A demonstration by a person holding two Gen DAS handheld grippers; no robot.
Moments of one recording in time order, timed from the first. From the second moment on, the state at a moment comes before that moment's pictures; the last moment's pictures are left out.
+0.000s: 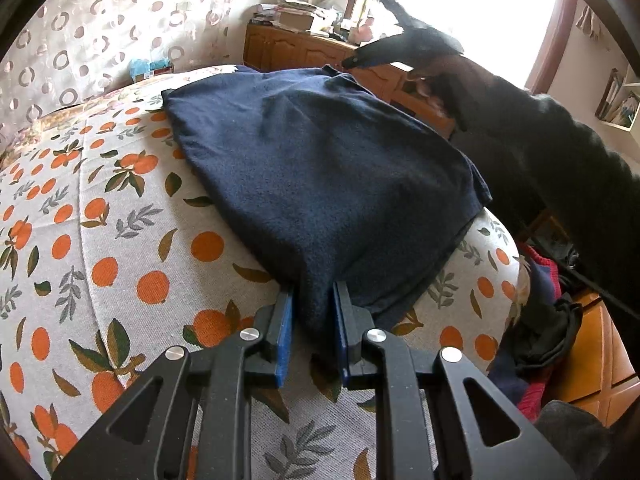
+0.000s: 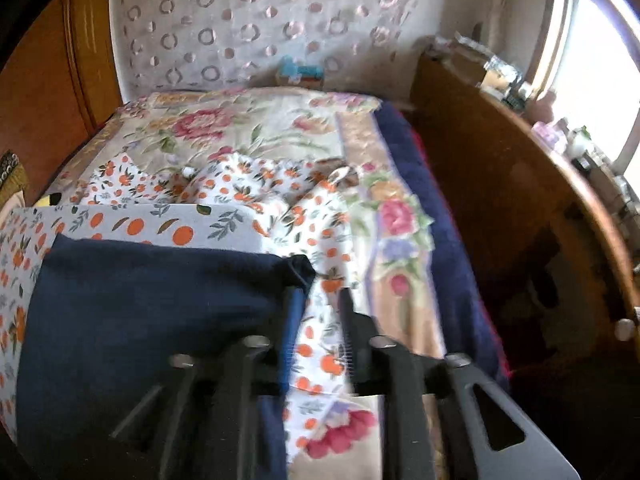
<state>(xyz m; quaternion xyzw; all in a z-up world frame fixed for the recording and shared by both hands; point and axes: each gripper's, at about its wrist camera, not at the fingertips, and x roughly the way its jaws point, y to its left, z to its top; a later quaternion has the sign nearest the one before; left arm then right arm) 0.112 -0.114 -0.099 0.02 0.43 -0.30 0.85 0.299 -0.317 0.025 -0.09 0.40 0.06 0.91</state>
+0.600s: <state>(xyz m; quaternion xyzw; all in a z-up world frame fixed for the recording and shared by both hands) 0.113 -0.118 -0.098 0.03 0.44 -0.30 0.85 0.085 -0.296 -0.013 -0.07 0.35 0.17 0.92</state>
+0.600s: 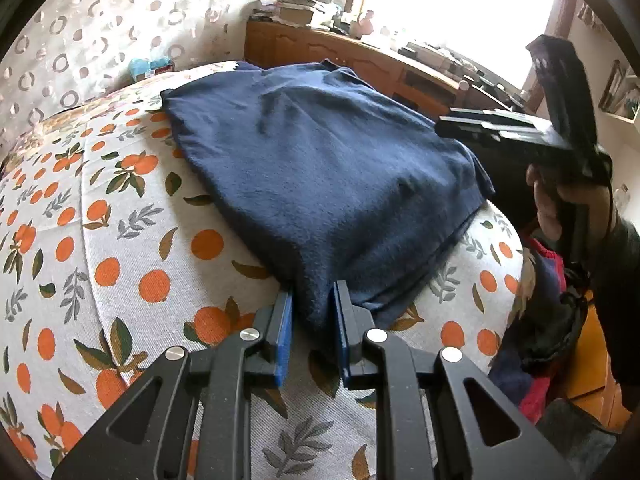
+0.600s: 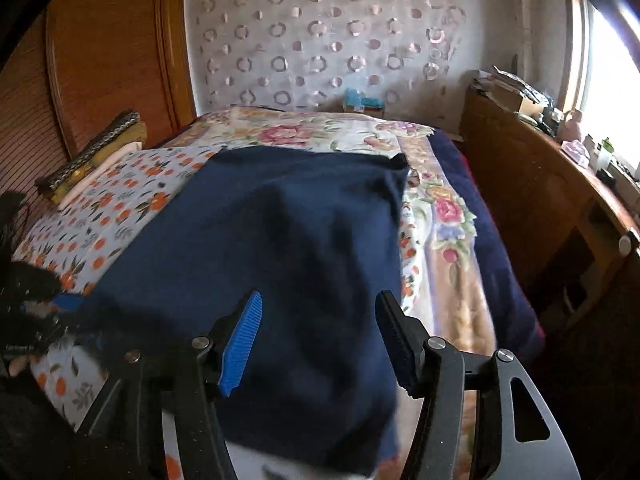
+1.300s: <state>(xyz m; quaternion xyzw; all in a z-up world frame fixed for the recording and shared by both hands) 0.129 -0.119 -0.008 -0.03 0.35 -0.33 0.88 0.059 -0.304 -0.041 -0.14 0.37 0.21 0.90</state>
